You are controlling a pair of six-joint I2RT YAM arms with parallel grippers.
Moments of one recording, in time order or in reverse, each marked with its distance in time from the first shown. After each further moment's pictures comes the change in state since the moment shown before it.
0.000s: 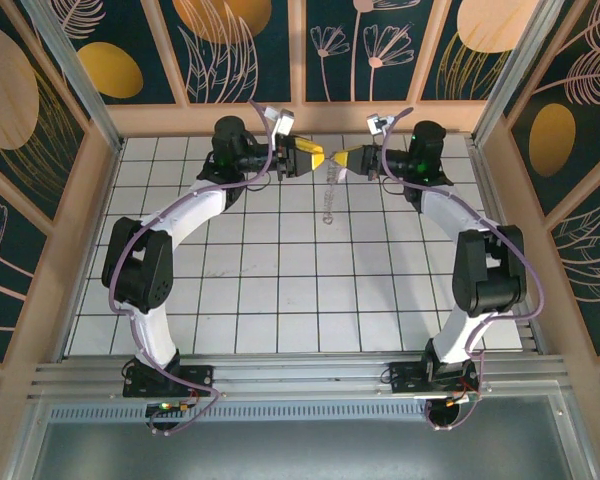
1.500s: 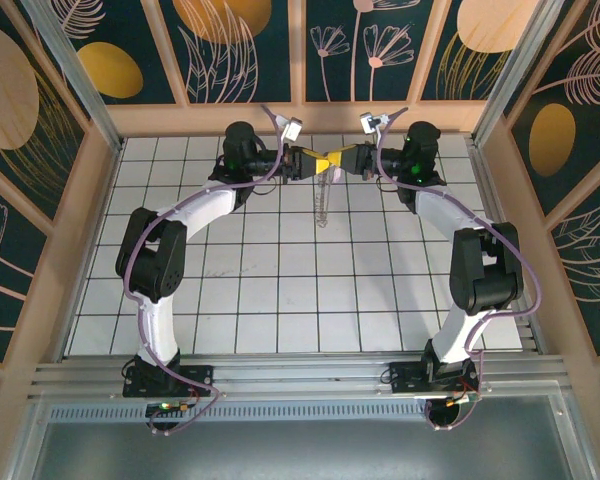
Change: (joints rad) left arm -0.014 0.107 0.015 0.101 0.062 -0.126; right arm 0.039 0.013 0.002 0.129 -0.010 0.087
